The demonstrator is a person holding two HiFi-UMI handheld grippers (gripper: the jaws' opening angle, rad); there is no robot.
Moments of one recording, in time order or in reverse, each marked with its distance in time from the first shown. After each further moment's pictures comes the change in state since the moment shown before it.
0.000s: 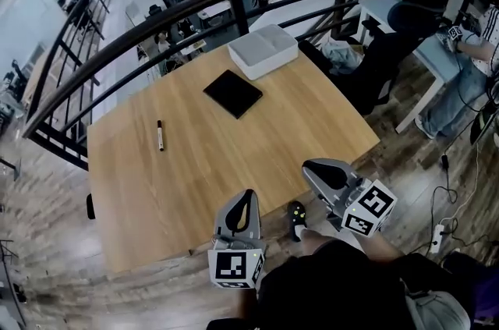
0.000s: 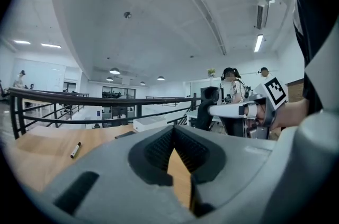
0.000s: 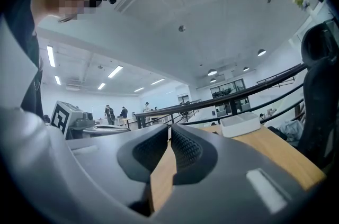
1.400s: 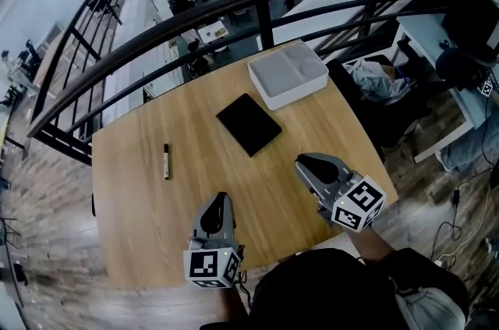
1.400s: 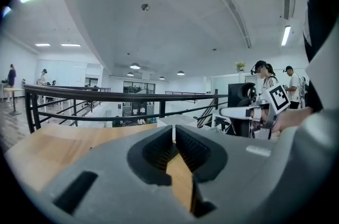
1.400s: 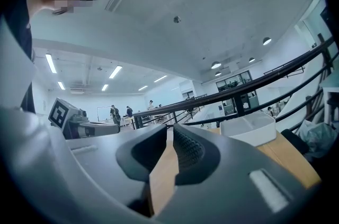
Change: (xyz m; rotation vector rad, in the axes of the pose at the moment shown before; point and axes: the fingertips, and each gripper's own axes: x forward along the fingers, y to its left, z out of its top) left arm 0.123 0.151 0.016 -0.084 0.059 0.225; right arm 0.159 -0.149 0.019 0.043 0.042 0.084
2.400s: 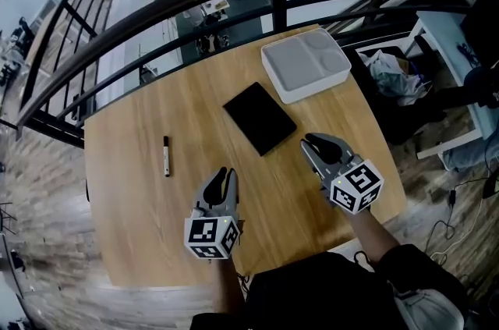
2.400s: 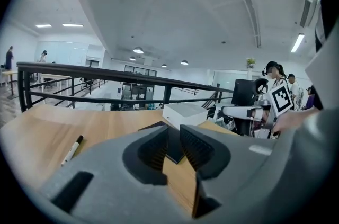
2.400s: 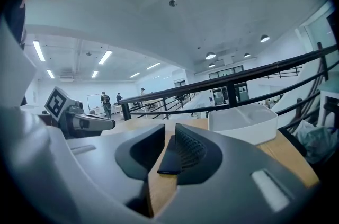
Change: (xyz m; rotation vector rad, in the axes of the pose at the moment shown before) left arm 0.094 0.074 -0.045 -0.111 0.126 -0.024; right arm 0.088 -0.075 -0.043 -0.031 0.133 -0.100
